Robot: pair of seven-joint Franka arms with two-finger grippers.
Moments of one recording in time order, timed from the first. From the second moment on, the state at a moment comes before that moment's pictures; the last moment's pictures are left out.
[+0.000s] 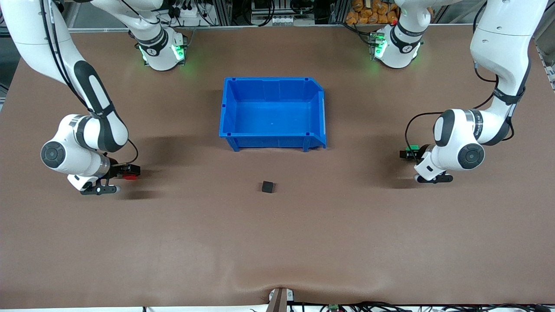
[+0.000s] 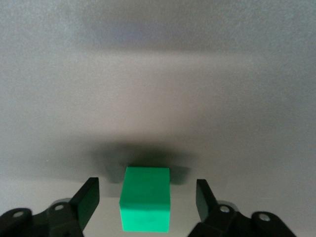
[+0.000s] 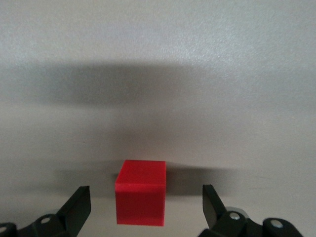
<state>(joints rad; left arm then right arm) 0.08 0.48 -0.11 -2.08 0.10 2.20 -0.10 -0.04 0.50 -0.08 -2.04 0.05 2.40 -0.21</state>
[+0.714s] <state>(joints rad) 0.08 0.48 -0.11 -2.06 0.10 2.20 -0.19 -0.04 0.50 -0.08 -2.04 0.05 2.37 -0.22</state>
